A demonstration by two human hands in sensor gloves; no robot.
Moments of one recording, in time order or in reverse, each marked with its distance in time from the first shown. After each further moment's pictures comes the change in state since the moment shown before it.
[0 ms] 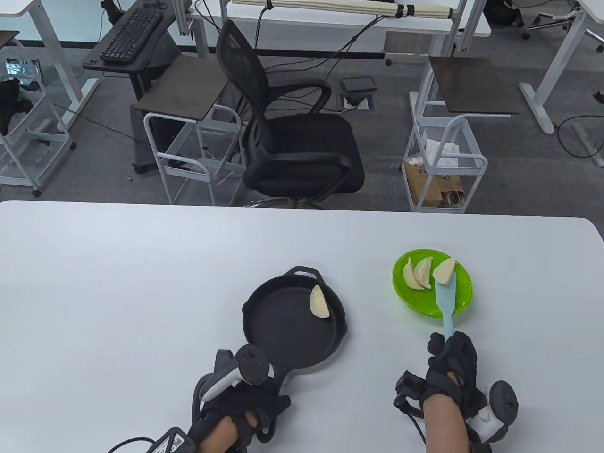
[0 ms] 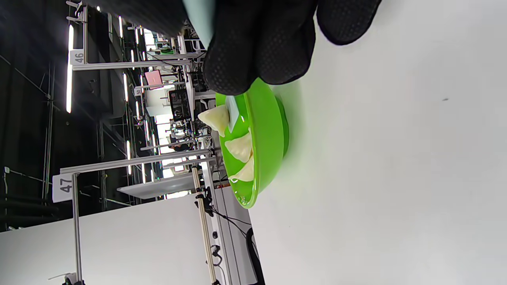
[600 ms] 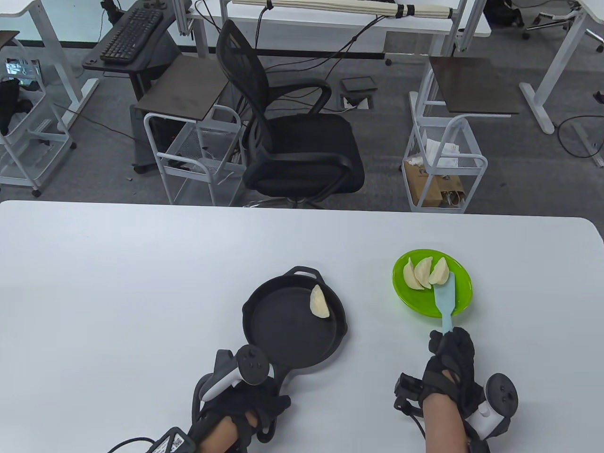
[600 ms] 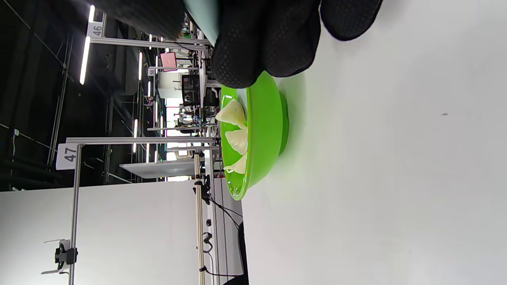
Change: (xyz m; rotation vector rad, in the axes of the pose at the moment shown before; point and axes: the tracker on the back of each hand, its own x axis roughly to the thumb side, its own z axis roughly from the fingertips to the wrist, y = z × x) left_hand 0.000 0.000 0.000 0.002 0.000 0.001; right_hand 0.005 0.004 -0.005 0.030 -0.066 0.118
